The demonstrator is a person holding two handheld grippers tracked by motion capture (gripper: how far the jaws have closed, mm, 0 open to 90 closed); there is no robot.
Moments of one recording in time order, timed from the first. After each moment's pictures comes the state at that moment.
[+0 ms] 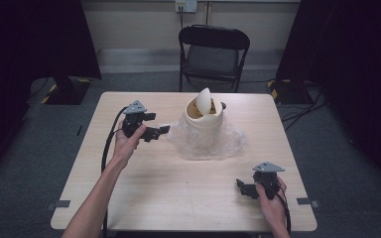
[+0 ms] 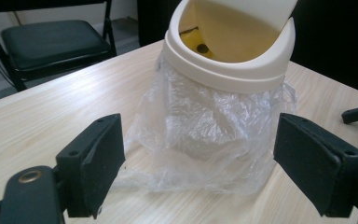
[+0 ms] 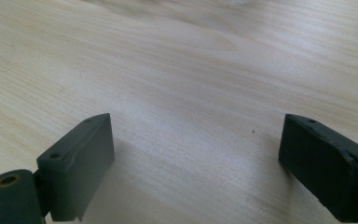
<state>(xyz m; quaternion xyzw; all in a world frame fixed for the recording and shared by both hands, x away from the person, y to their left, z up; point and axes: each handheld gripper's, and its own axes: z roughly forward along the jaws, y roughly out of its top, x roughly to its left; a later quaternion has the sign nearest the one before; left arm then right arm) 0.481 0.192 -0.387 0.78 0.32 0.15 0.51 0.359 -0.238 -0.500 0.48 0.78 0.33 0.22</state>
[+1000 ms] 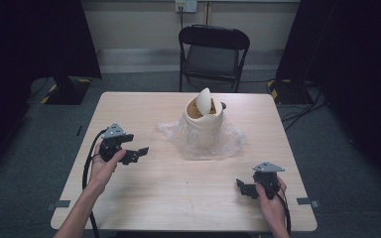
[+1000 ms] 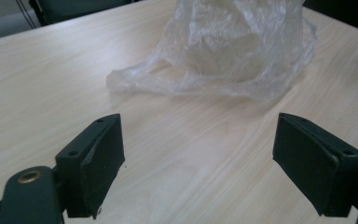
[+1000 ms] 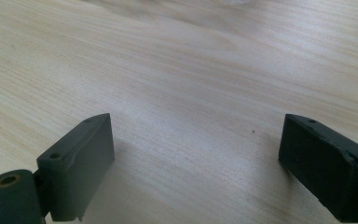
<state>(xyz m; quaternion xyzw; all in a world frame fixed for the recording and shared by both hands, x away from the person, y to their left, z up) 0.417 0.244 -0.417 0.79 0.37 0.17 0.45 0.360 -0.238 -0.500 0.48 0.78 0.33 0.22</state>
